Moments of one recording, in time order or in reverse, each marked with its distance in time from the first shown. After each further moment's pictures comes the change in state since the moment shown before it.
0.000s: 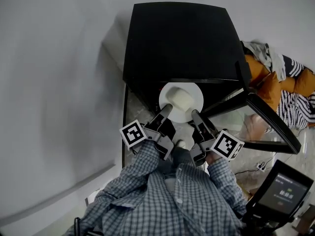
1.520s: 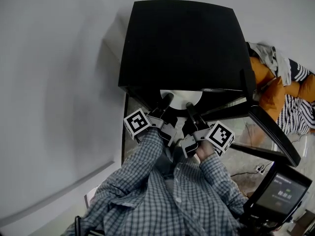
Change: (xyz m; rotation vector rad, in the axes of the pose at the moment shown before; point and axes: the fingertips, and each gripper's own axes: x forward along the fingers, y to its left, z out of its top) left arm 0.022 0.011 0.023 0.032 -0.074 -0.019; right arm 0.032 -0.007 -0.009 0.254 -0.049 0.043
